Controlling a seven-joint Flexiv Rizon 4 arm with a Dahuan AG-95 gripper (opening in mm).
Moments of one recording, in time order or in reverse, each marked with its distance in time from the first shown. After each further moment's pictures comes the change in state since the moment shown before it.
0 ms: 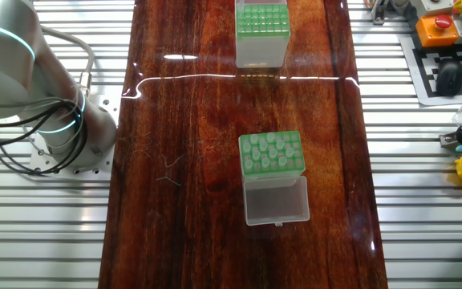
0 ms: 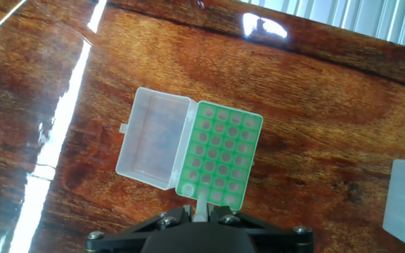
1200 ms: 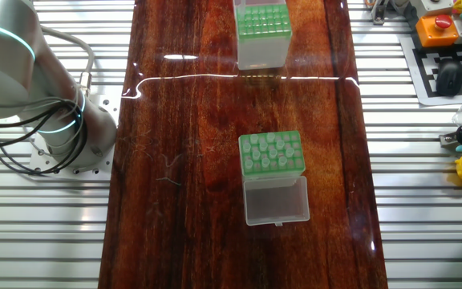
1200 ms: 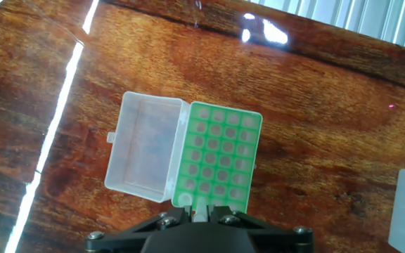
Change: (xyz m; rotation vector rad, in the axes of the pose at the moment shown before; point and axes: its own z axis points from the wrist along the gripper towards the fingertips) arm 0.000 -0.007 0.039 0.014 -0.024 -0.013
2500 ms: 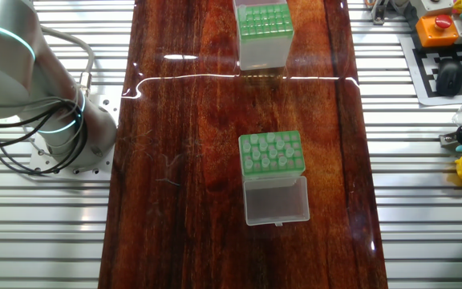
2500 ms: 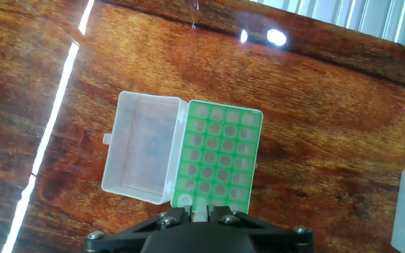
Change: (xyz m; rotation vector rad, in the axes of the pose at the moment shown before) arm 0.009 -0.023 -0.007 -0.001 -0.006 -0.015
